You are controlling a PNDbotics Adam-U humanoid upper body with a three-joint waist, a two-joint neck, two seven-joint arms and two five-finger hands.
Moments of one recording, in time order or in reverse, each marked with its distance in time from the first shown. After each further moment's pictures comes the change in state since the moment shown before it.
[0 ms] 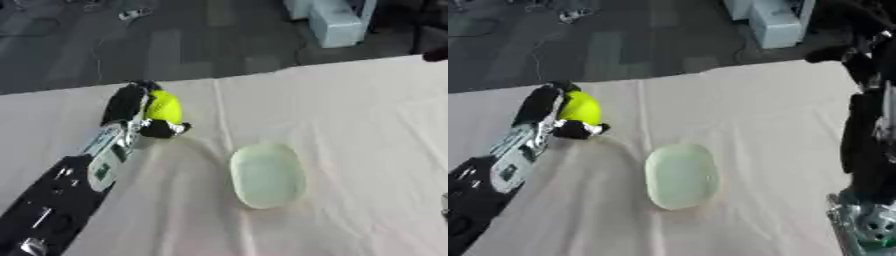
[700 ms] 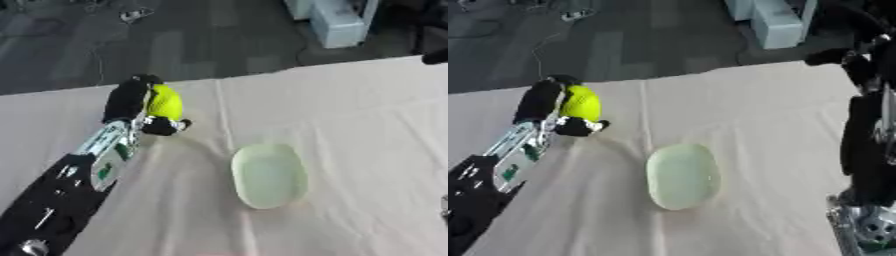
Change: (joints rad) left arm 0.000 0.000 -0.014 -0.038 -0.026 0.006 0.015; right arm 0.007 0.007 0.000 0.000 -0.001 0.000 0.000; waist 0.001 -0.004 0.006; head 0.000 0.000
